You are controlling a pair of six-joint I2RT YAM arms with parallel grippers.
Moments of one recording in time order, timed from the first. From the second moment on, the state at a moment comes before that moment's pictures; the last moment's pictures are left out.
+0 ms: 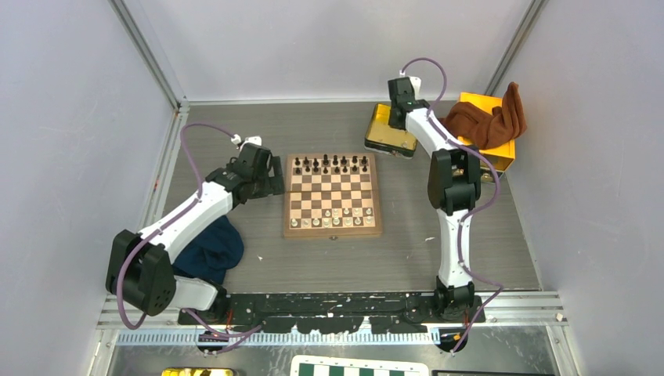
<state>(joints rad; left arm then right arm) -0.45 1.37 1.00 -0.54 -0.30 -0.50 0.20 2.27 1.96 -0.50 0.36 0.31</state>
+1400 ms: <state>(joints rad) -0.44 1.21 0.91 -0.54 -0.31 -0.50 0.99 1.85 1.40 -0.52 0.41 0.34</state>
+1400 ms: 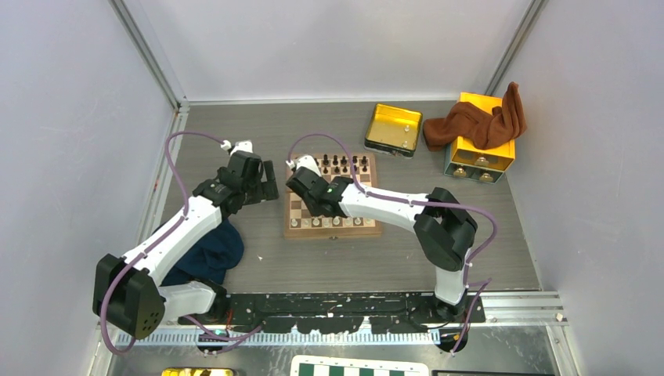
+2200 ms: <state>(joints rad) -0.44 1.21 0.91 -0.54 -0.31 -0.50 0.99 1.85 1.31 -0.35 0.37 0.35</state>
